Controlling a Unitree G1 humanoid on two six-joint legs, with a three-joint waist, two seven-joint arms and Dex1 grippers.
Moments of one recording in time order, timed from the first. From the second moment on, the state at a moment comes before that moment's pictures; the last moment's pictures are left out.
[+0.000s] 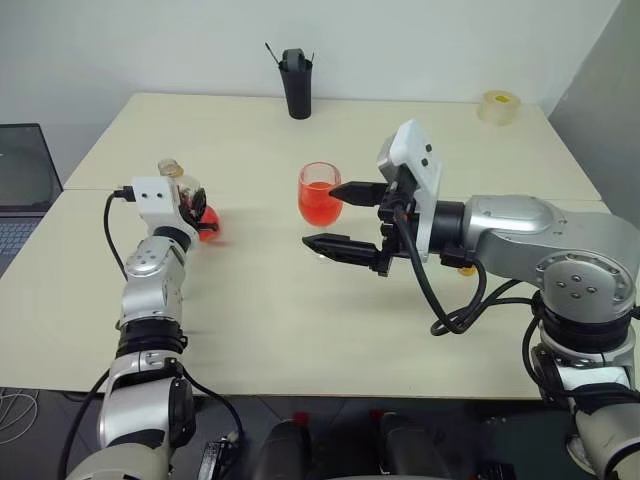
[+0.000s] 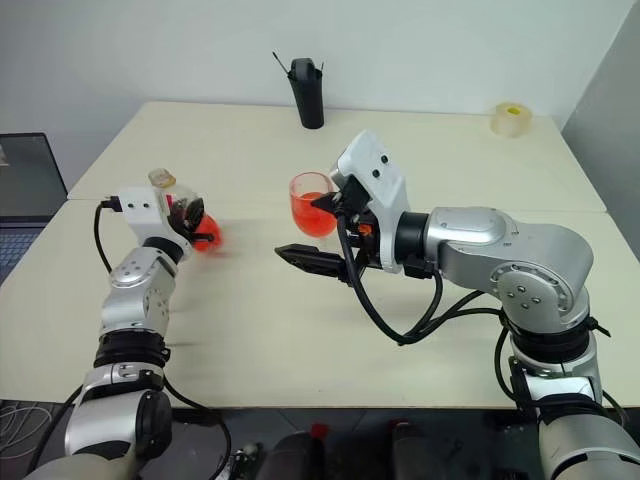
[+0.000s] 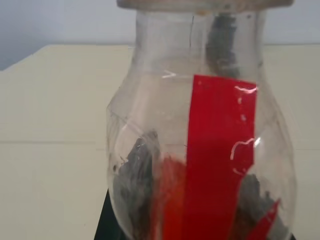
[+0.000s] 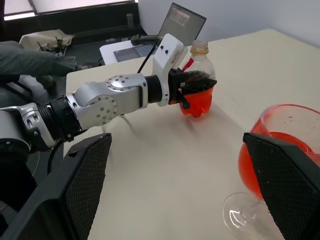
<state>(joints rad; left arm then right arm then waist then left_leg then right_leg) -0.63 0.42 0.29 0.59 -0.22 0.05 -0.25 -0.87 -0.47 0.10 -0.54 0.96 1.20 0.35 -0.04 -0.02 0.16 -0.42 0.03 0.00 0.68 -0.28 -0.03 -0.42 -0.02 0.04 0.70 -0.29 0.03</state>
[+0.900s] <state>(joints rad) -0.41 0.49 0.30 0.29 -0.28 0.21 -0.33 -0.84 -0.48 0.10 -0.55 0.94 1.18 0.42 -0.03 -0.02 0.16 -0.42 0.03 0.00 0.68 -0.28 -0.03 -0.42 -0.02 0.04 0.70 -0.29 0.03</state>
